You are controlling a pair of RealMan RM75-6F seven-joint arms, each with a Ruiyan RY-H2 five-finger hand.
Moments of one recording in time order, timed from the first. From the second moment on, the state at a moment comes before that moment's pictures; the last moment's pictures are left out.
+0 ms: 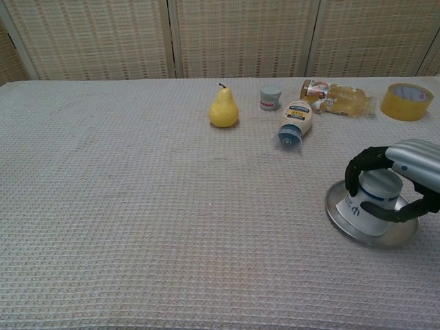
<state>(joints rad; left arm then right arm) -0.08 -1.11 0.04 -1.61 1.69 1.54 0.07 0.47 -1.64 -0.12 -0.87 -1.78 1.36 0.42</state>
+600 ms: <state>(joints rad) -0.08 -1.11 0.04 -1.61 1.69 1.54 0.08 0.47 -1.69 -0.09 -0.74 -1.75 1.37 0.34</state>
